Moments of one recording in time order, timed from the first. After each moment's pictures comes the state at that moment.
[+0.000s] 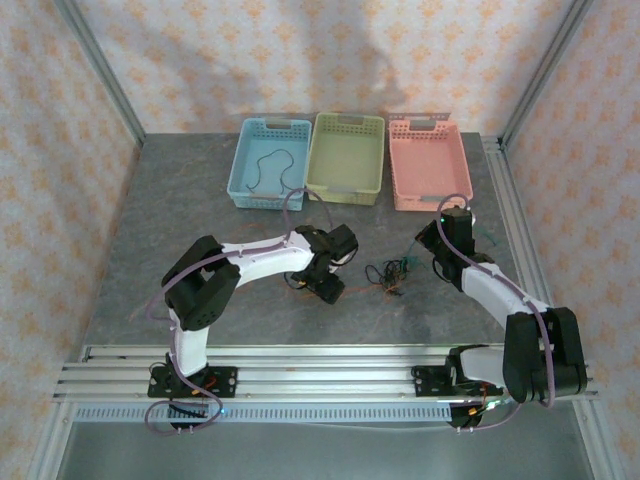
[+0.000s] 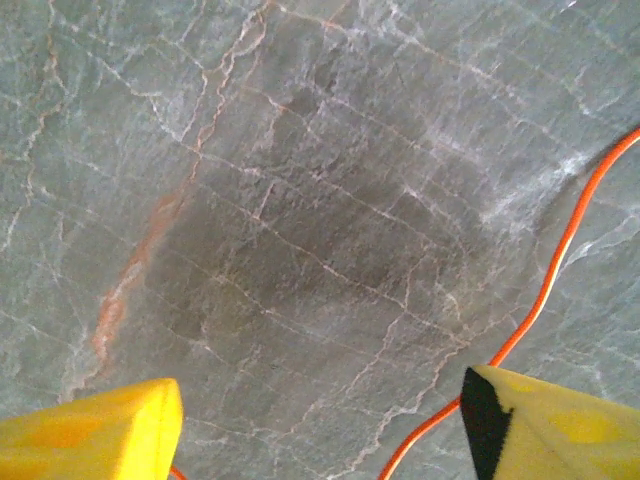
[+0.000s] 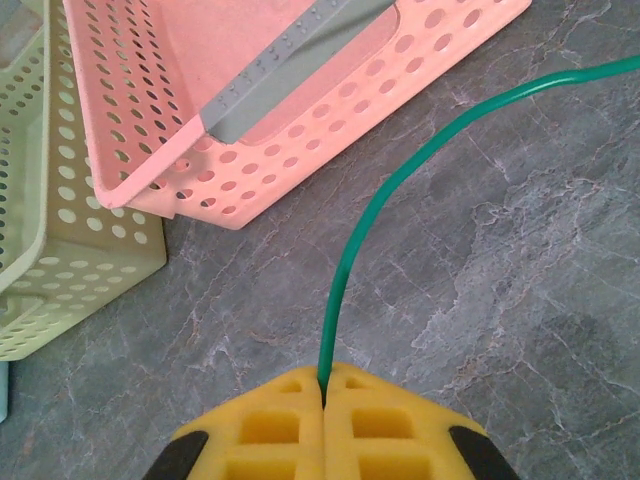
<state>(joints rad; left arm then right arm) -0.84 1.91 1.32 -0.89 -0.03 -0.30 0.12 1.25 0.57 -0.01 0.04 0.75</state>
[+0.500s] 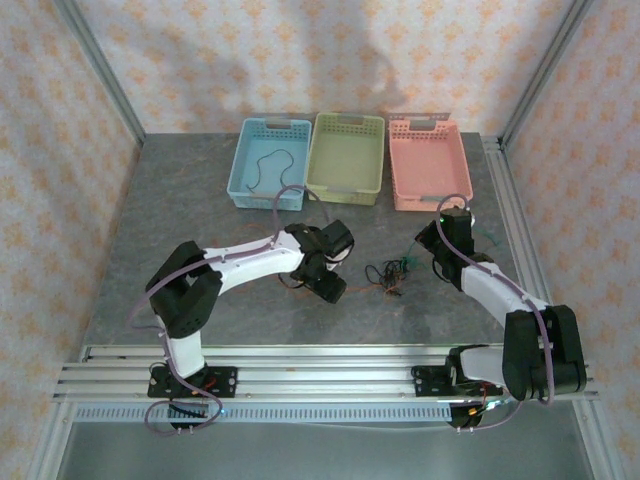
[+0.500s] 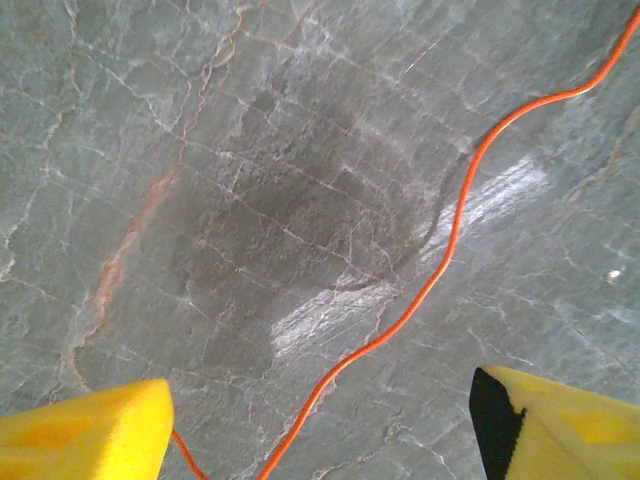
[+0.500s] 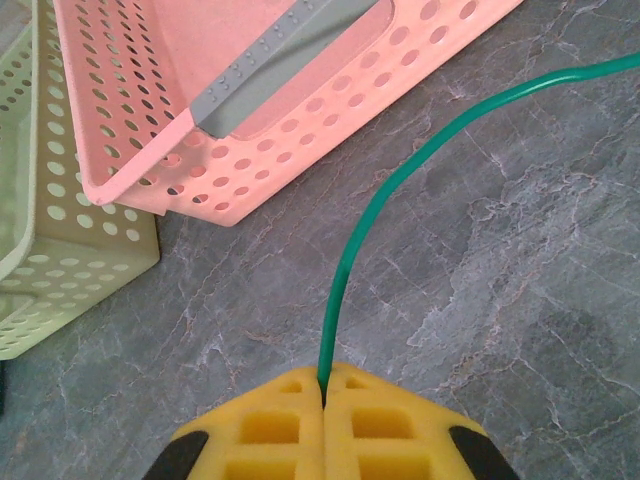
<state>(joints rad) -0.84 1.82 1.30 -0.88 0.03 -0.30 0.12 1.26 0.57 -0.01 0.04 0.75</state>
